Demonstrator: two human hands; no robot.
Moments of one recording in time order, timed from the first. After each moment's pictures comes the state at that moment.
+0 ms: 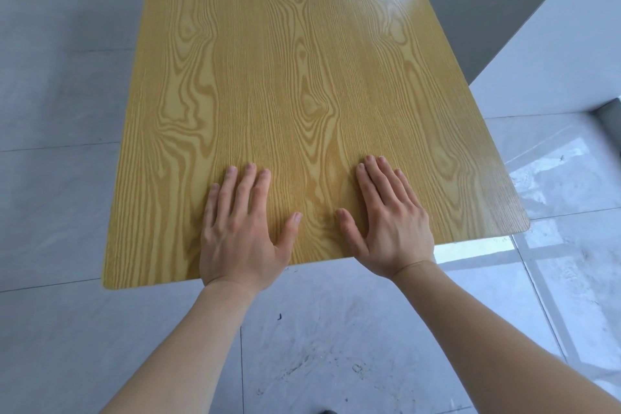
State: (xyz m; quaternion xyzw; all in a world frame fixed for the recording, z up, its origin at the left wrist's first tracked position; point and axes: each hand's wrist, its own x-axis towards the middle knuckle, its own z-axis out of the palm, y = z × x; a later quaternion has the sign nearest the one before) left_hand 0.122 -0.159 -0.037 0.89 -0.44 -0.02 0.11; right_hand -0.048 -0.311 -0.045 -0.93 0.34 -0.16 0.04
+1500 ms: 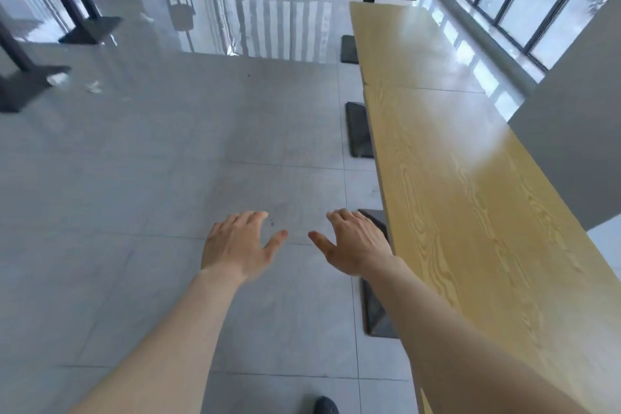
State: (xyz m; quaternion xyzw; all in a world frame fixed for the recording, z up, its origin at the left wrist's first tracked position) left_hand 0.630 0.060 0.211 0.92 -0.38 -0.10 0.06; right_hand 0.486 -0.111 0.223 -0.95 0.27 0.08 0.13
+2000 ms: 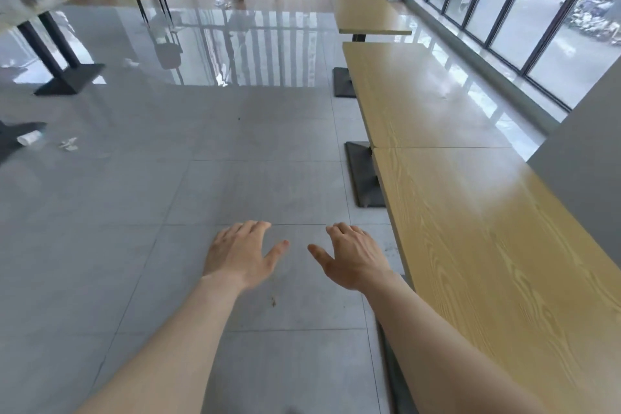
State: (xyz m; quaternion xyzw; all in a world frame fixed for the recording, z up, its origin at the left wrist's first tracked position) left_hand 0.903 -0.165 0.239 0.90 -0.42 -0.09 0.04; right_hand 0.746 -0.319 0.237 -0.94 0.31 0.07 0.16
